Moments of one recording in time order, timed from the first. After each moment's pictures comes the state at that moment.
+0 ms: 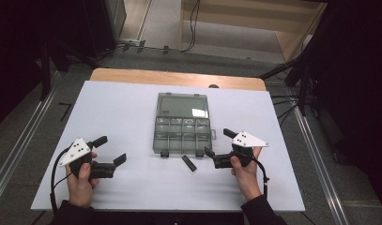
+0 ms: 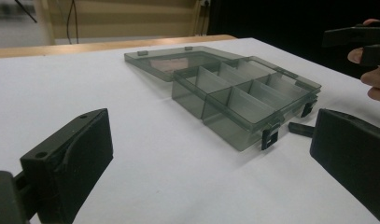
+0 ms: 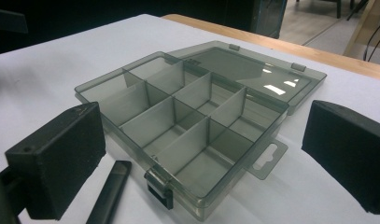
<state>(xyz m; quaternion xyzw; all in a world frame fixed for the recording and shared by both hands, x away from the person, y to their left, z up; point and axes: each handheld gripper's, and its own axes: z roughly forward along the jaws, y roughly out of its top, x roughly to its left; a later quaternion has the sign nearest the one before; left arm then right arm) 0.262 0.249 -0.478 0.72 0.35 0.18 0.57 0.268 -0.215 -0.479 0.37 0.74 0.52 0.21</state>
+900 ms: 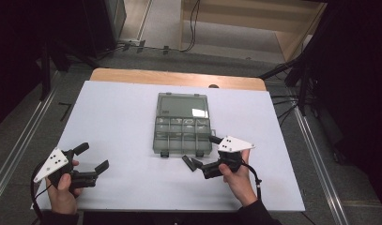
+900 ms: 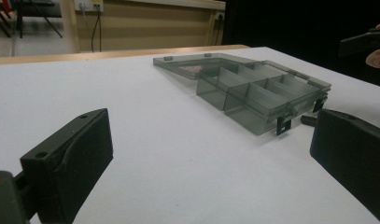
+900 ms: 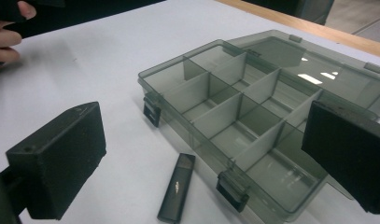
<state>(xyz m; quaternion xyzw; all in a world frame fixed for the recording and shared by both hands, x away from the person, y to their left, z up) 0.239 0.289 -0.485 0.70 0.36 0.21 0.58 0.253 -0.179 -0.468 0.32 0.78 0.51 0.16</state>
